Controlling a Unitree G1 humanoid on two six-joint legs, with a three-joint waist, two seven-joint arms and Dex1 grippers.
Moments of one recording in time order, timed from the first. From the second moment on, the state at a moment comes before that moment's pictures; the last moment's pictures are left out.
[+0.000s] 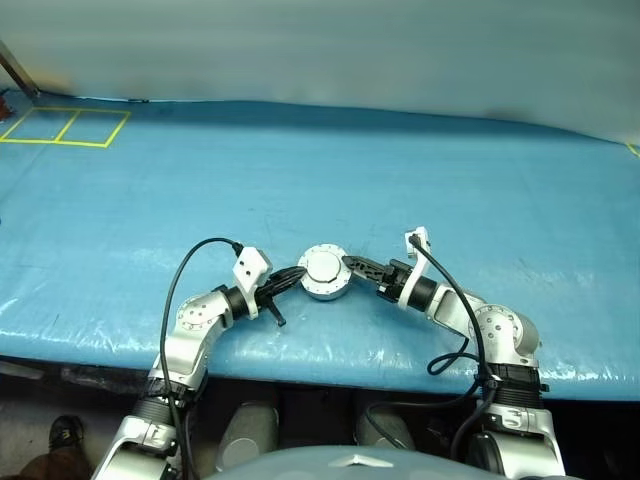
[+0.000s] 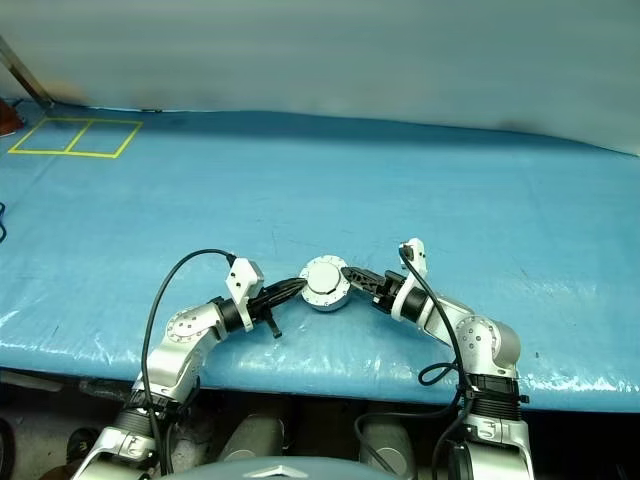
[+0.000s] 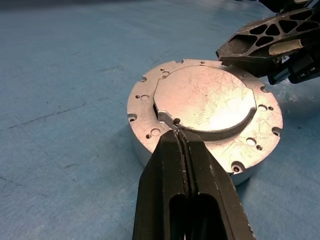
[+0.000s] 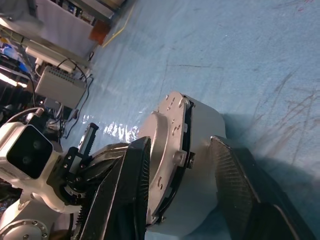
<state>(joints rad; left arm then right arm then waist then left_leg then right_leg) -0.15 0.28 -0.16 0.15 -0.22 0.03 -0.80 -0.24 -0.21 -0.20 -0.04 0.80 1.05 0.52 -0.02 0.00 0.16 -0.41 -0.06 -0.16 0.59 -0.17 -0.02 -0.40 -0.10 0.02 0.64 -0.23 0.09</state>
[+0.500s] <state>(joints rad) -0.15 0.28 -0.16 0.15 -0.22 0.02 -0.79 -0.22 -0.21 -0.20 -0.03 0.80 1.08 0.52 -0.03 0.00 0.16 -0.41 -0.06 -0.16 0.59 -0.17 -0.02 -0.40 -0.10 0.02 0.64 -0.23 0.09</state>
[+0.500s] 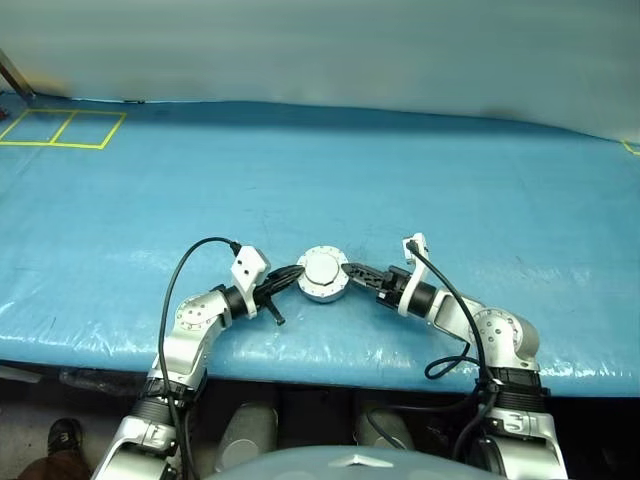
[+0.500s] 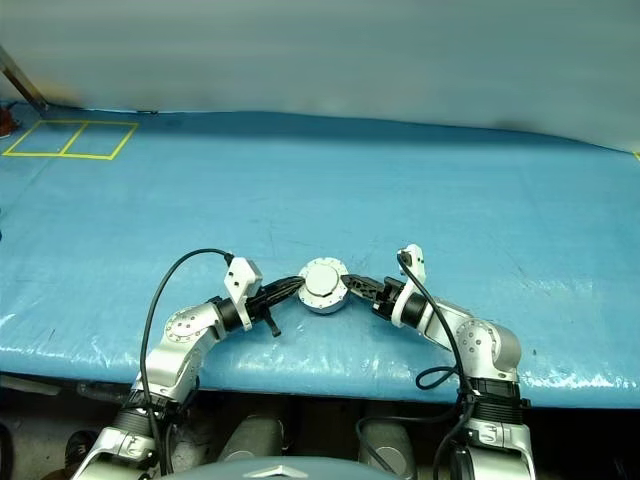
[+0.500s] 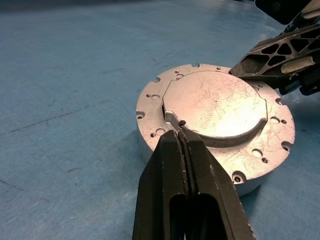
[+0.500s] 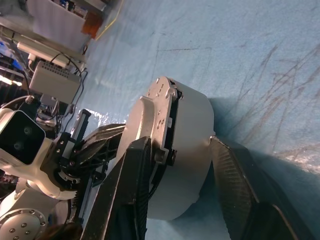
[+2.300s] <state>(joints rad) -0.15 0.28 -0.12 0.15 -0.20 0.02 -0.79 -0.24 -0.16 -0.12 0.10 0.77 1.12 0.68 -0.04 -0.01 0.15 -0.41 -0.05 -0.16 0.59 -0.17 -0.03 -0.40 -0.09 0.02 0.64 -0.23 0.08</state>
